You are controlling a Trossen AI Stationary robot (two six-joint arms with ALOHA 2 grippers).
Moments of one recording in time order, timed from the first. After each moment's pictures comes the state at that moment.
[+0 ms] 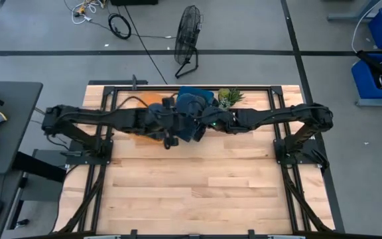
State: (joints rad) left arm -0.02 1.44 1.25 -0.42 -0.47 0.36; right arm -0.01 1.63 1.31 -0.27 0.47 0.16
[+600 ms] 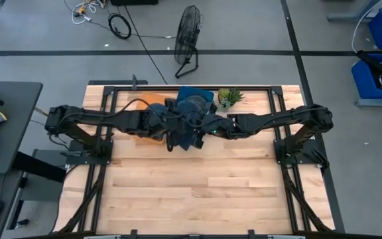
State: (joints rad) left arm -0.01 1.49 1.25 -0.42 -0.56 0.48; right arm 0.06 1.63 1.31 -0.27 0.46 0.06
